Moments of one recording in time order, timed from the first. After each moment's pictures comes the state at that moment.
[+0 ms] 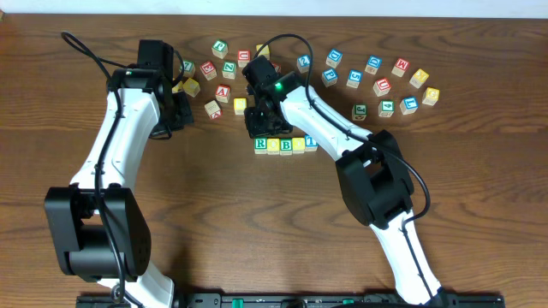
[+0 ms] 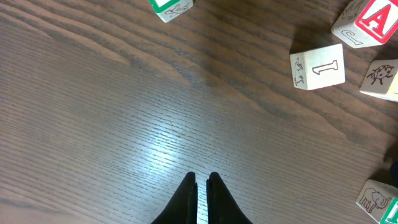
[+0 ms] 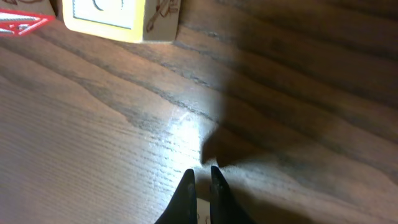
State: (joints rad) left arm -0.03 1.80 1.45 -0.98 -0.09 -0.33; right arm 0.62 2.40 1.99 -0.89 -0.19 0.40
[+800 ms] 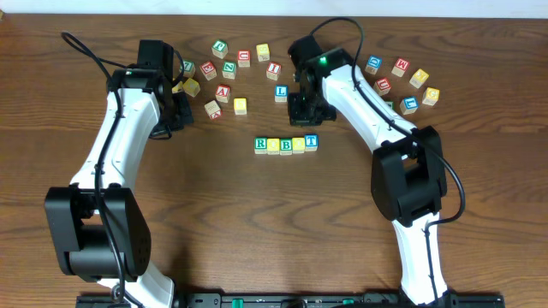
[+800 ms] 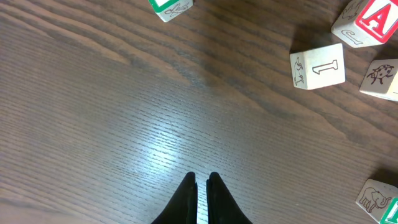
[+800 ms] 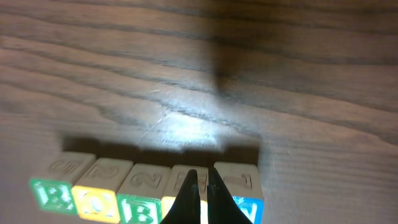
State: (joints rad) left arm -0.03 1.80 1.45 -0.98 -0.09 -0.33; right arm 0.45 2.30 1.95 -1.11 -0.11 0.39
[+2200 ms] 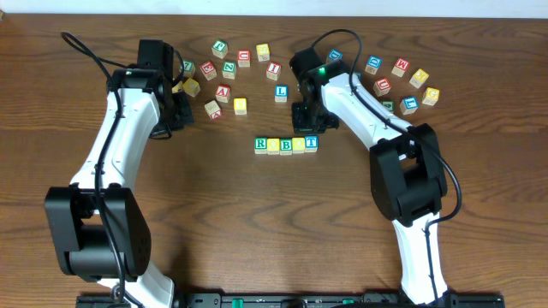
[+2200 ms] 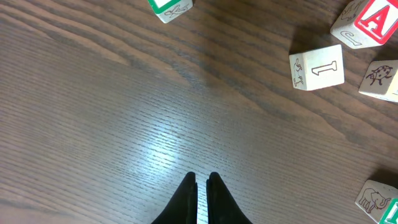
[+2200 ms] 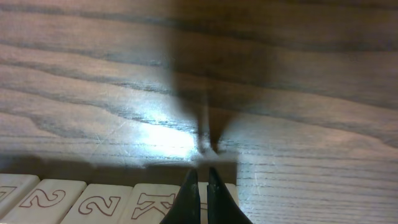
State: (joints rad) left arm -0.03 1.80 1.45 -0.97 -0.09 -0.33; right arm 0.45 2.30 1.86 -1.05 -0.06 0.40
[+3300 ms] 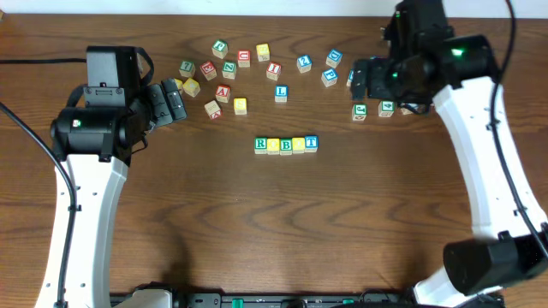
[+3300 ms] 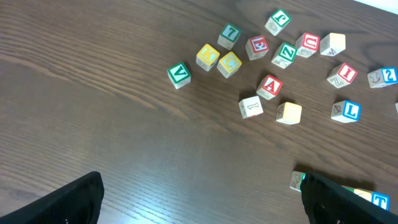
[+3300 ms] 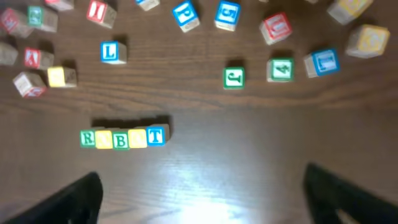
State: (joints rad) left arm -0.03 1.37 1.45 -1.01 -0.10 -0.31; right arm 0.21 1.75 1.90 -1.28 -0.06 0.28
